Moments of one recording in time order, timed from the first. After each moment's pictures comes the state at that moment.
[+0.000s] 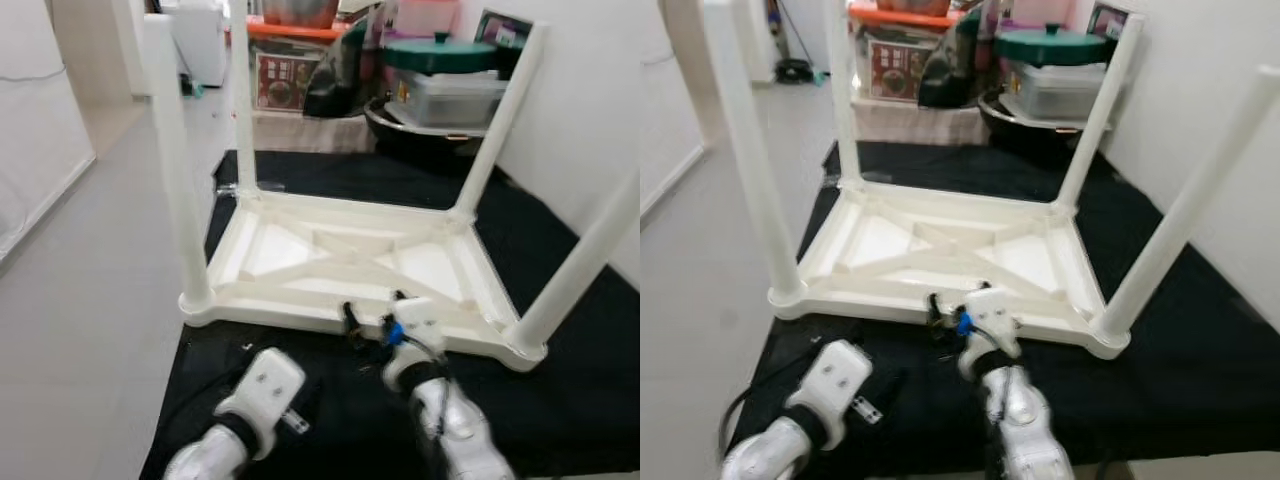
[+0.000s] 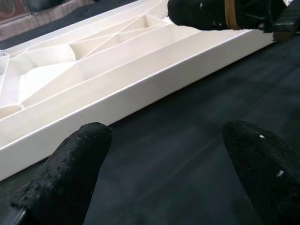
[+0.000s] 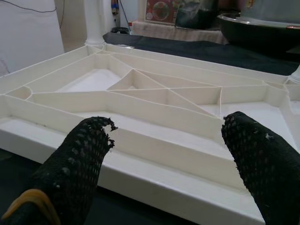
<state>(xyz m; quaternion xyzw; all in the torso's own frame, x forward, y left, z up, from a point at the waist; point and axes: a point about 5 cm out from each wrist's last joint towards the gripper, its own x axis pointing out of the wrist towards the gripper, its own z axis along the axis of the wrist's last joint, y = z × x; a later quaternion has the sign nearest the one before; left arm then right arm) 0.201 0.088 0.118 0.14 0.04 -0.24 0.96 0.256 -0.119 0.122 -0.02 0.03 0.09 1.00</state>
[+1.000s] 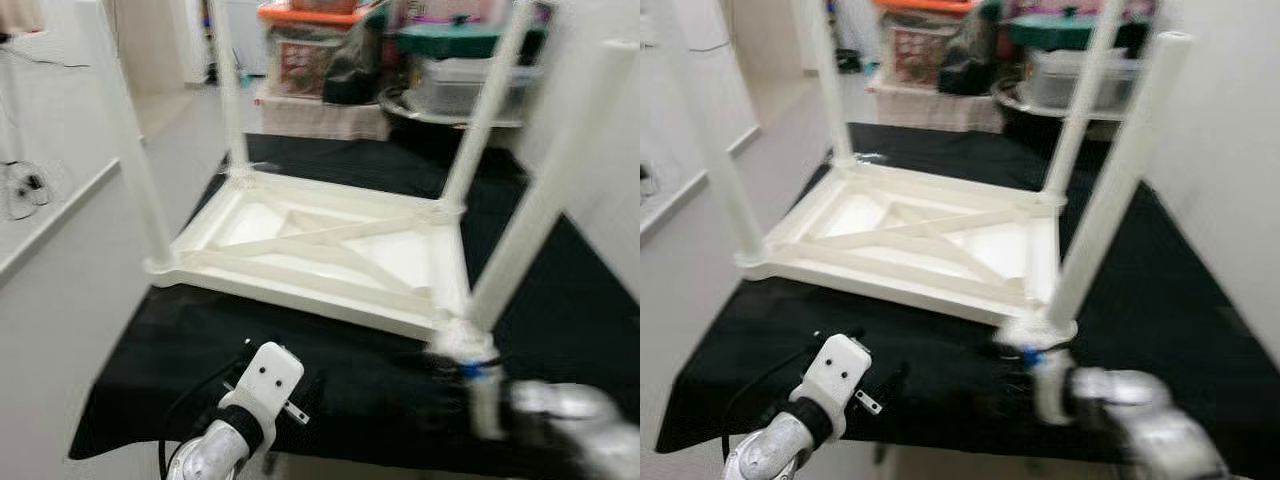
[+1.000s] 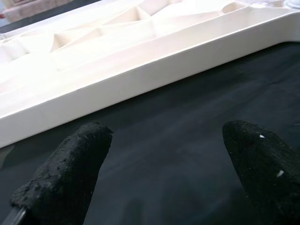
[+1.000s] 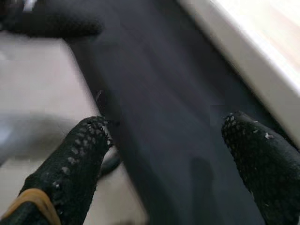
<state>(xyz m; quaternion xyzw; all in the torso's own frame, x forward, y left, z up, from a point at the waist) 0.204 0.097 0.120 0.14 0.05 -0.22 0.97 0.227 -0.210 0.137 -0.11 0.24 0.48 0.84</state>
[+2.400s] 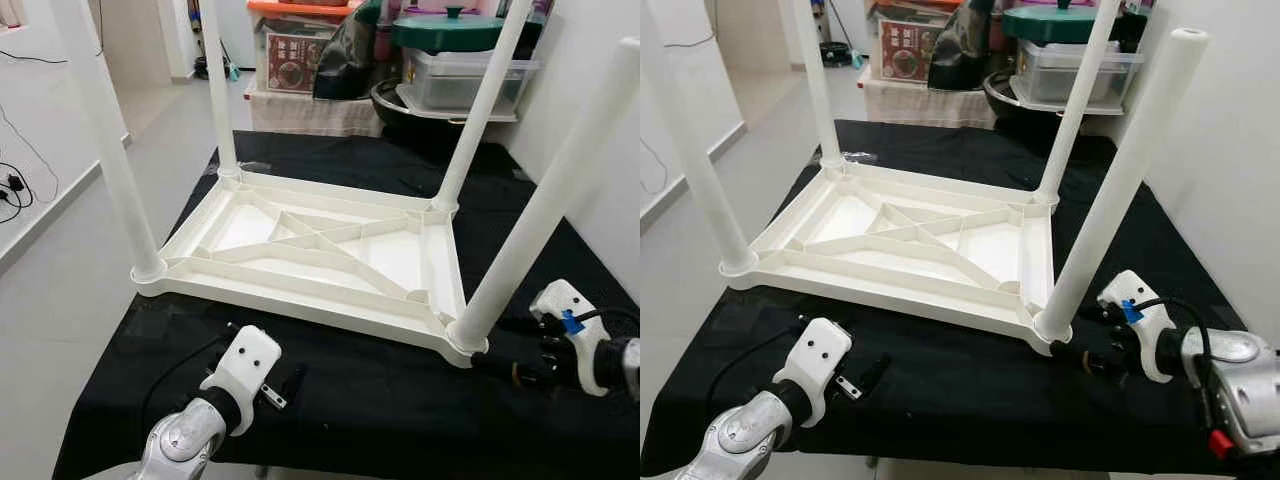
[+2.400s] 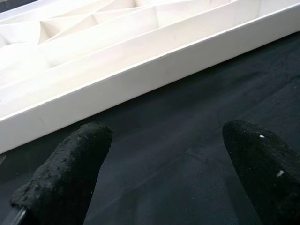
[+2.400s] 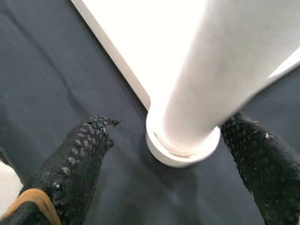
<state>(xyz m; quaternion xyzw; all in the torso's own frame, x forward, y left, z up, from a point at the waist) 0.224 0.115 0.121 0.14 0.07 -0.23 0.96 0.253 -0.291 0.165 -0.16 0.23 0.33 0.90</state>
